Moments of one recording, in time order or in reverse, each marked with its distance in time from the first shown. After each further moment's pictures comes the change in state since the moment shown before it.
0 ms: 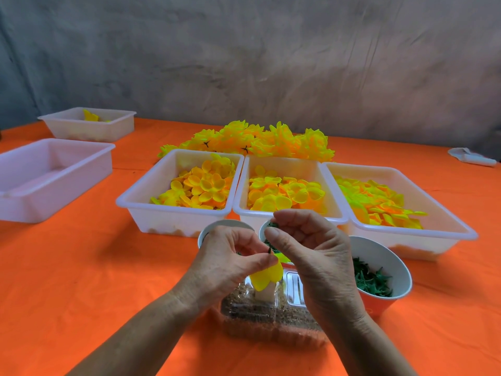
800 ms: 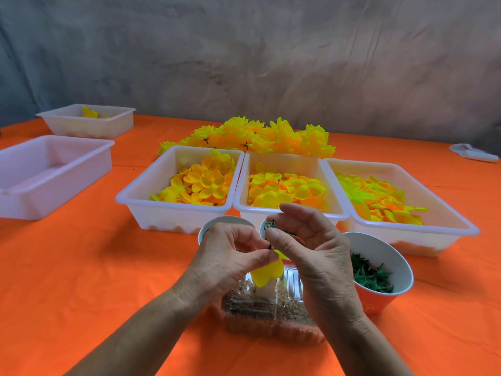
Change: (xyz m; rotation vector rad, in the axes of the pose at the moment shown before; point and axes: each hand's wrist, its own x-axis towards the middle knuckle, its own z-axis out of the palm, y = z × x) left_hand 0.001 -0.003 0.000 -0.039 -0.011 0.020; right_hand -0.003 0.007 -0.002 0.023 0.011 0.037
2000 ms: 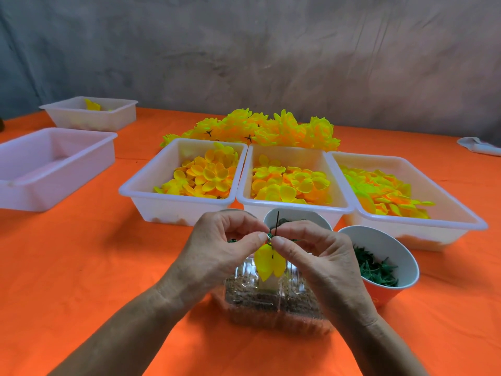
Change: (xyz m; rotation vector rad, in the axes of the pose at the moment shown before) left_hand -0.011 0.012 -0.012 0.074 0.071 0.016; right_hand -0.004 0.011 -0.018 -0.310 -0.084 -0.012
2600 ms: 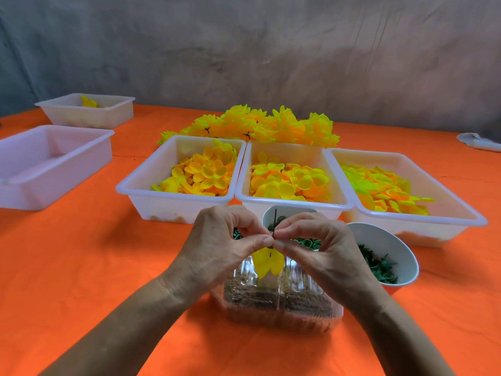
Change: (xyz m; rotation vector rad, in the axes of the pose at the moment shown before) left_hand 0.007 0.003 0.000 0.296 -0.001 0.201; right_hand 0.011 -0.006 -0.014 -0.287 -0.146 -0.068
